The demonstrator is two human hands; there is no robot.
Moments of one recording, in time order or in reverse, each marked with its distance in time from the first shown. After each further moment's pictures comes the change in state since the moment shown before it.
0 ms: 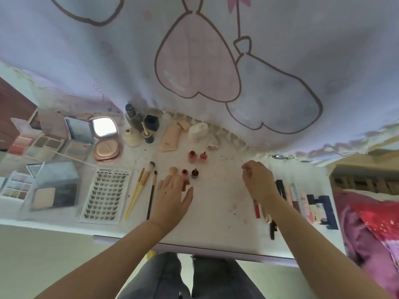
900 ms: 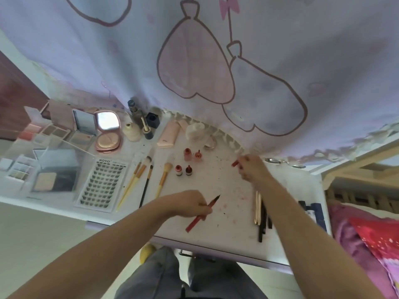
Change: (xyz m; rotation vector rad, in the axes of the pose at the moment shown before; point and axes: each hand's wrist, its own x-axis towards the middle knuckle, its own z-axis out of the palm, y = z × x) left_hand 0.036 0.062 -0.001 -0.122 -1.093 -0.217; right_hand 0.020 -0.019 -0.031 0.597 -0.197 0.233
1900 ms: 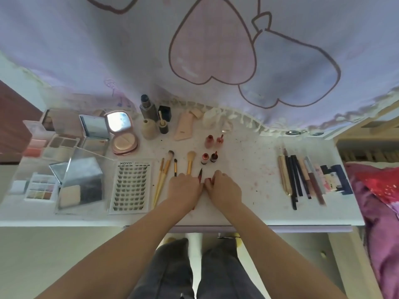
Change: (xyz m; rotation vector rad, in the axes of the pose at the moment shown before) left_hand -0.011 -0.098 0.005 0.627 0.458 -0.070; right_hand -0.060 0.036 0.176 -0.746 0.182 -0.101
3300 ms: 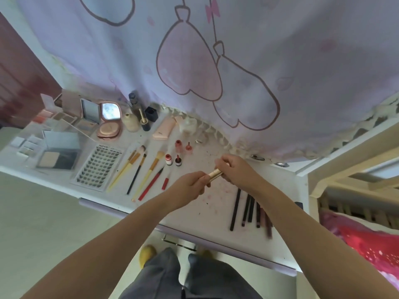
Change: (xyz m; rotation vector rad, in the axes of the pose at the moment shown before) left_hand -0.005 0.133 -0.068 -1.213 0.040 -0.079; right_hand 0.040 0.119 -0.168 0.555 -0.374 -0.506
